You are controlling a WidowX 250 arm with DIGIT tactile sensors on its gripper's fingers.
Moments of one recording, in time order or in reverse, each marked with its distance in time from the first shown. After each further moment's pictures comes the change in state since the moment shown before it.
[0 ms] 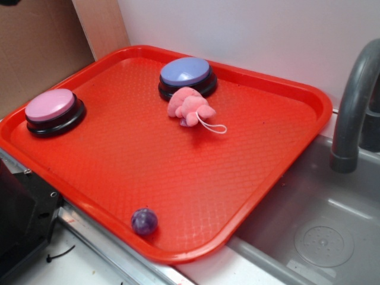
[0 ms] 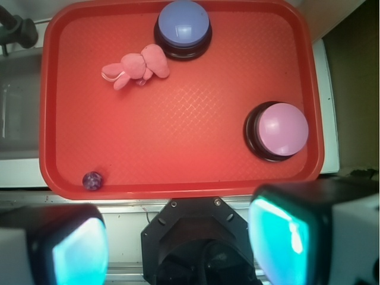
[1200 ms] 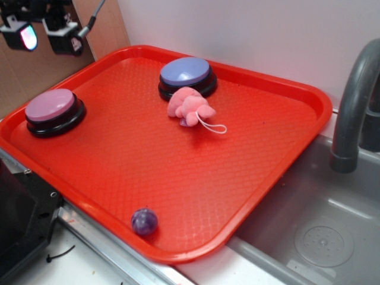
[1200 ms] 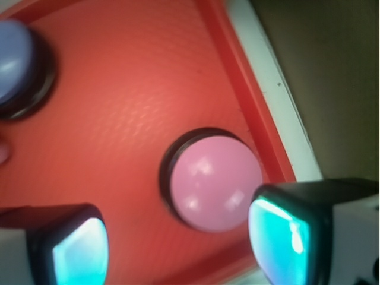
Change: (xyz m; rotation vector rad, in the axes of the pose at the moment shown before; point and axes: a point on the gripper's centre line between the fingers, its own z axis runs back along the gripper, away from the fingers) arm 0.057 0.135 -0.122 0.138 0.037 0.496
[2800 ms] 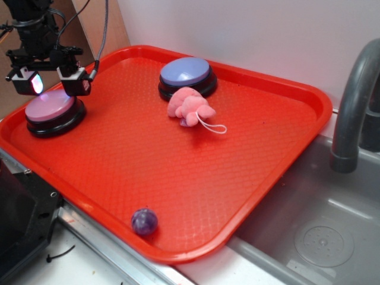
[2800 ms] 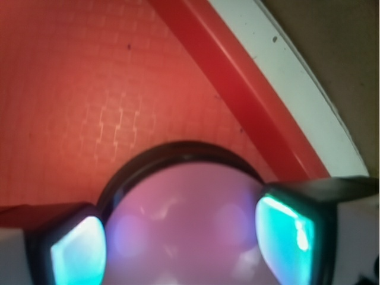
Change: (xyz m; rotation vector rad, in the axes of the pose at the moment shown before) arm 0.002 0.016 -0.063 0.019 0.087 0.116
